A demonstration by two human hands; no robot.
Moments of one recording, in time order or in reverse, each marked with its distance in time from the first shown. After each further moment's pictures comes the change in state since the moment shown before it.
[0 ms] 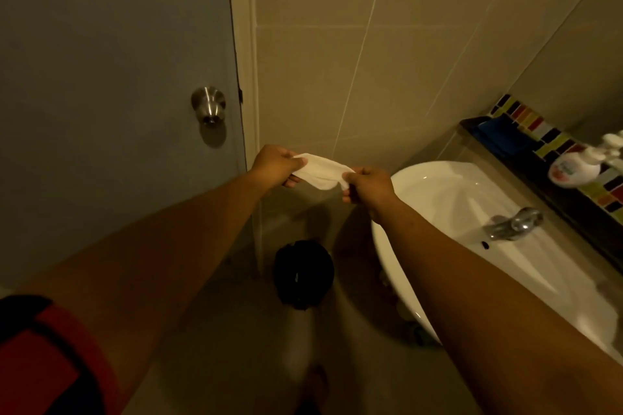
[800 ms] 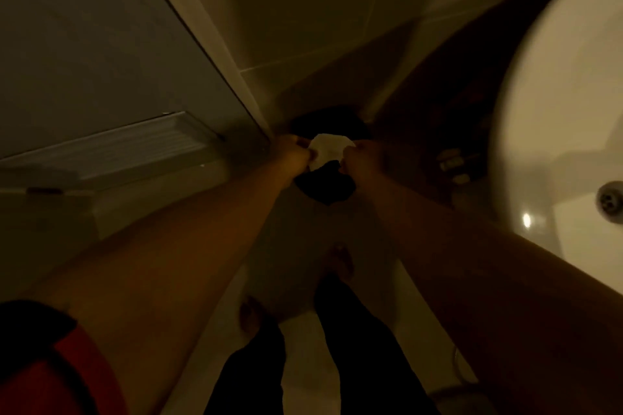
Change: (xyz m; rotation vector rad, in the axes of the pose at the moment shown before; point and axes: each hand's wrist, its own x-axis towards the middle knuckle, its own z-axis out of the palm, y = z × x) left_hand 0.160 -0.352 0.171 0.087 -0.076 -0.707; right_hand 0.221 0.339 0.088 -0.152 -0.002 0.596
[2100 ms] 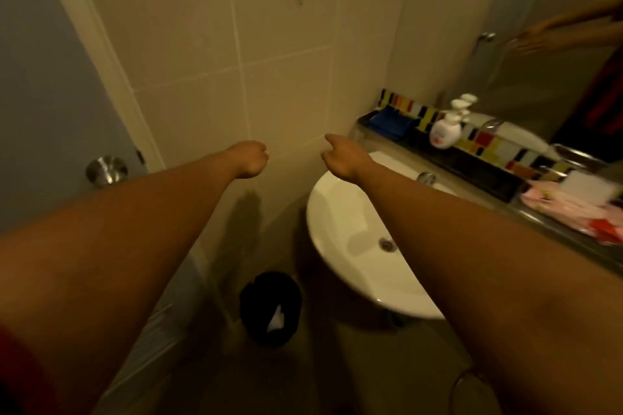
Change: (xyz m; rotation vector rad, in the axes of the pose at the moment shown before) left_hand -0.467 0.232 -0.111 1.141 0.238 1.016; right_hand -0.469 -0.140 -0.249 -0.577 0.483 -0.814
